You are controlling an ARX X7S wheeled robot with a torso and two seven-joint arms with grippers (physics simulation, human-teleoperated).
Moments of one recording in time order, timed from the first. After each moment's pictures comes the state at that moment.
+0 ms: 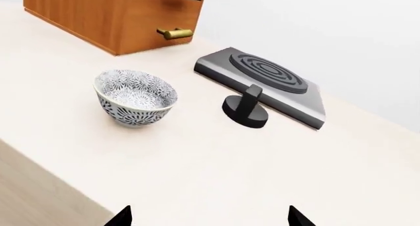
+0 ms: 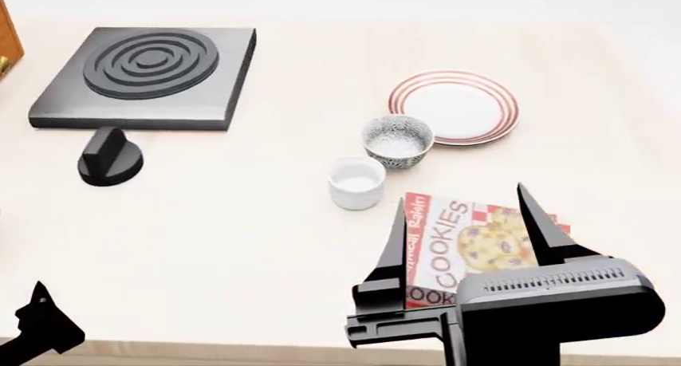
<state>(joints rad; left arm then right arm) -0.25 -0.17 -0.14 -0.15 -0.49 -0.19 -0.25 0.25 0.30 -0.17 -0.66 0.19 0.57 0.19</state>
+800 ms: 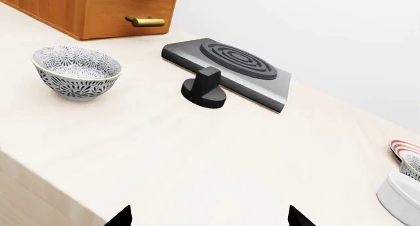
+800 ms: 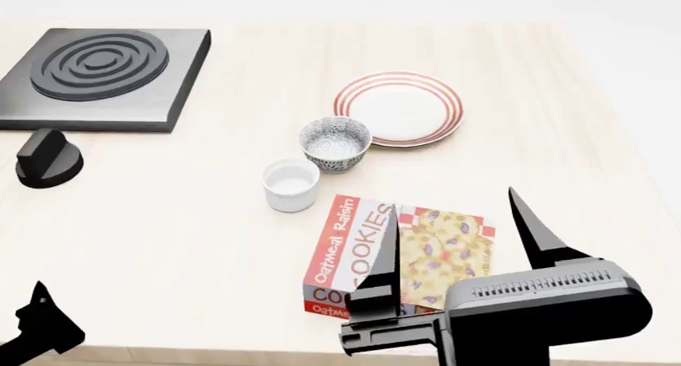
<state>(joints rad) -0.25 -0.18 -0.12 -0.15 -0.50 -0.18 -0.26 0.24 0.32 -0.19 -0.66 0.19 0.58 0.20</state>
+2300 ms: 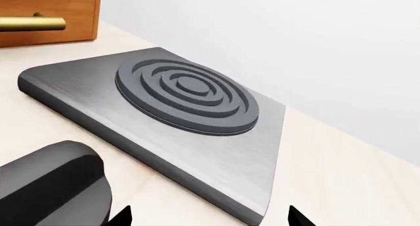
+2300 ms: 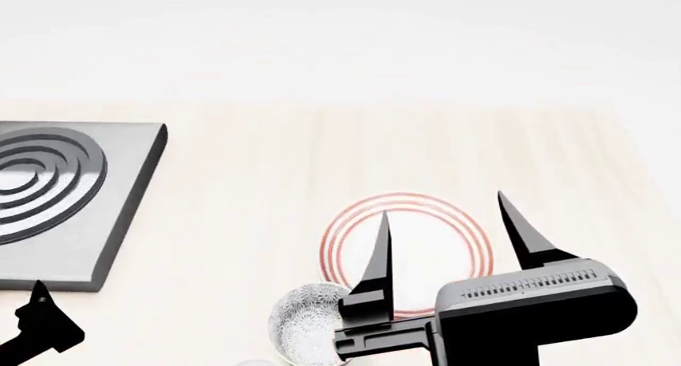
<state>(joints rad) -0.25 -0.20 -0.10 -0.16 -0.53 -0.16 -0.28 0.25 0.34 -0.22 -0.65 0.21 0.58 0.22</state>
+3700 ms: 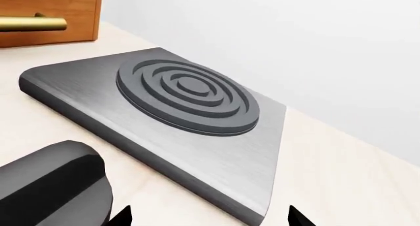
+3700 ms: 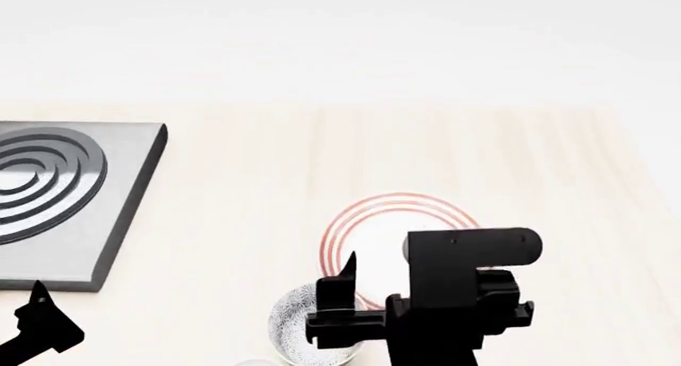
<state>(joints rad) -0.25 -0.21 -0.07 -0.16 -0.55 -0.14 -0.30 0.46 0.15 -0.16 -0.38 0.45 1.00 0.29</state>
